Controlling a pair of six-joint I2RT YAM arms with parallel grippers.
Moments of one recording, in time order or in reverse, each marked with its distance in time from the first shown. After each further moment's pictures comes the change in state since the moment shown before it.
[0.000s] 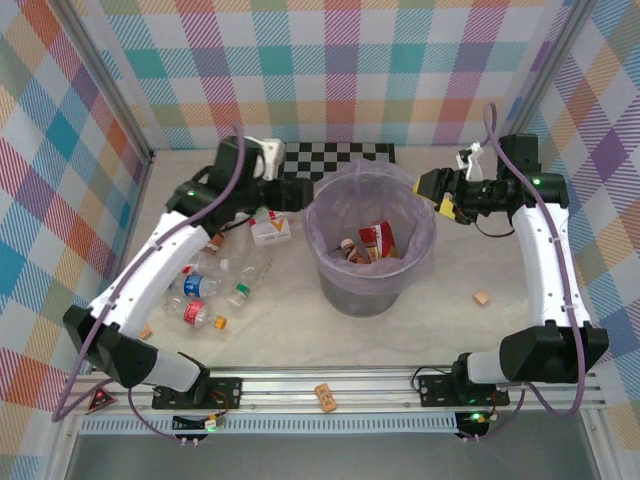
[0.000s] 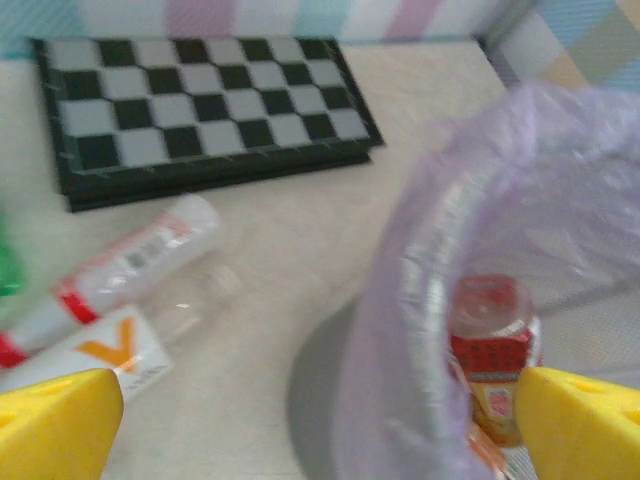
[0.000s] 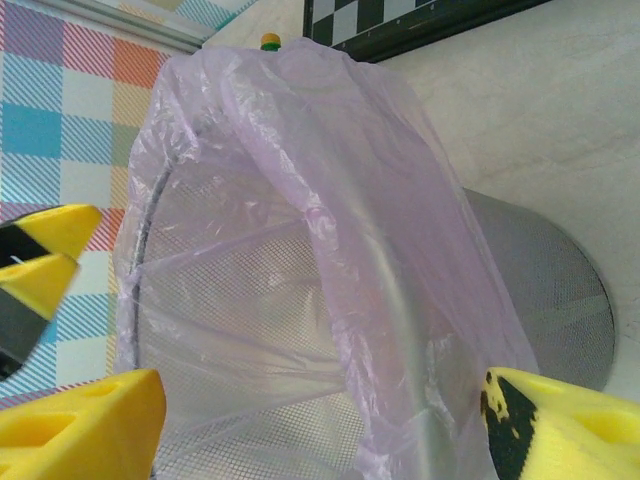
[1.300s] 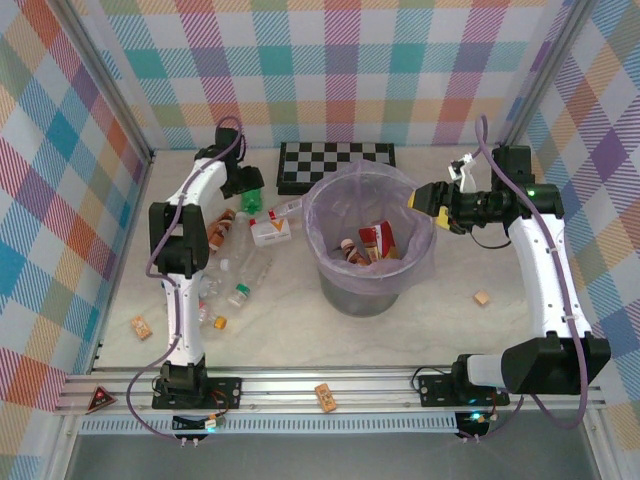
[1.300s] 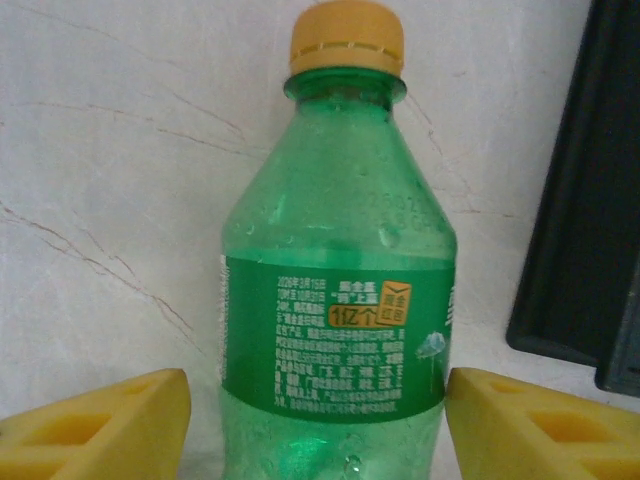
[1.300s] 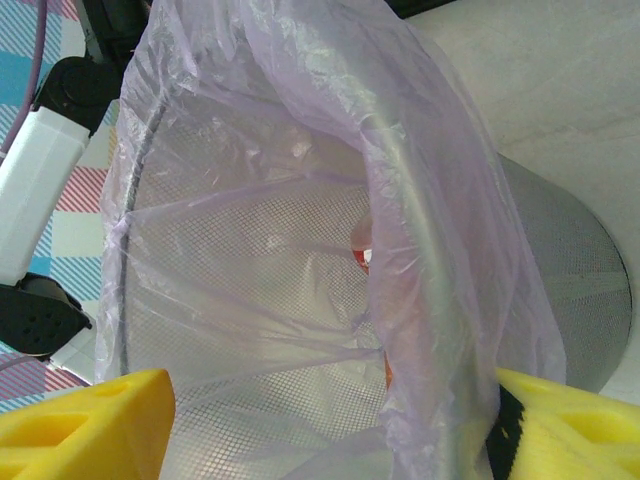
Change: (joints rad) left arm 0.372 0.922 0.467 -0.012 -0.068 -0.072; right arm 0.037 -0.067 -0.098 0.012 -0.021 -0.051
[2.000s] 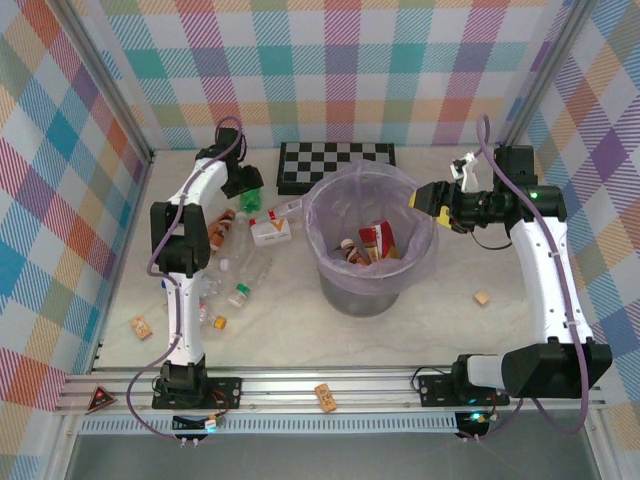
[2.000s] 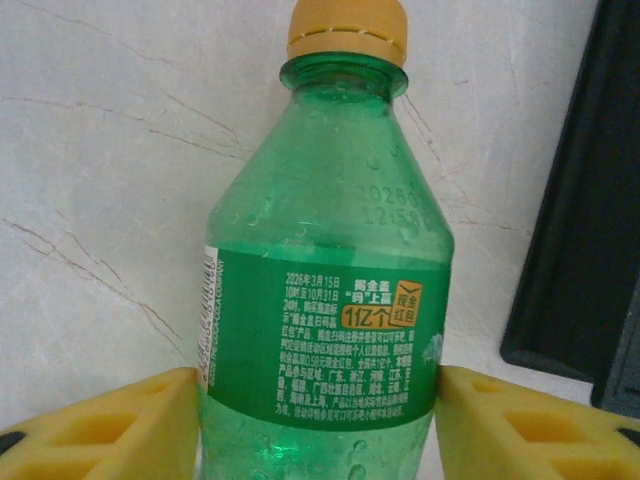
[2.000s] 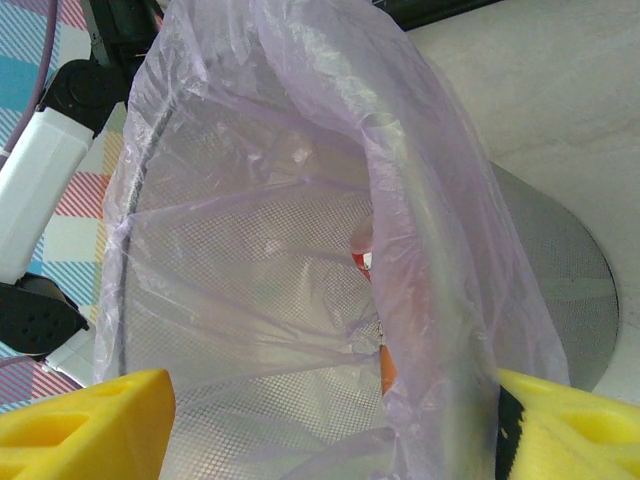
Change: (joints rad) left arm 0.000 0.014 0.023 -0.003 0.008 -0.026; right arm 0.000 -0.018 0.008 -0.001 0.023 0.000
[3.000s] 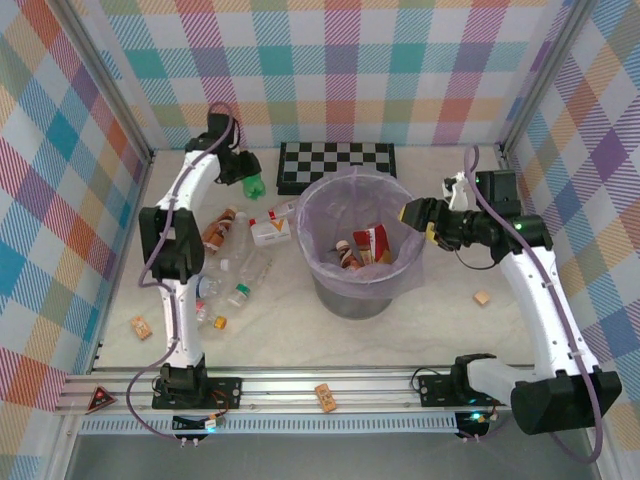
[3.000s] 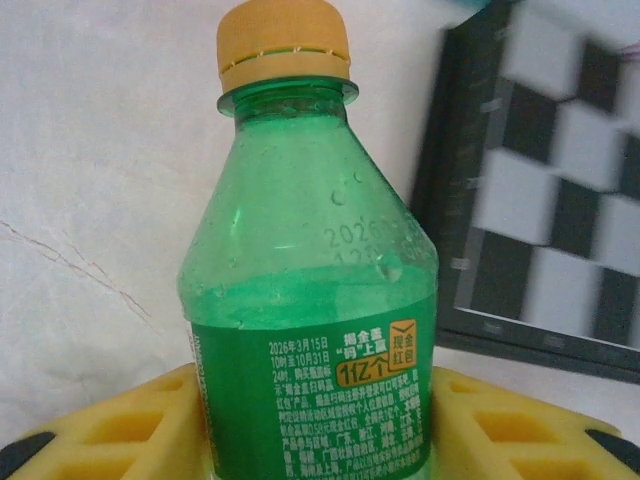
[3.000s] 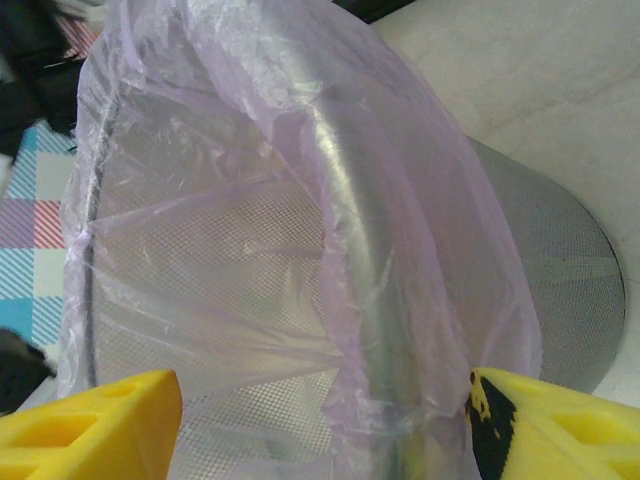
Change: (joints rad) left arm -0.001 -0.147 0.003 -0.021 0.080 -0.014; right arm 0.141 -0.170 -0.233 0.222 0.143 0.279
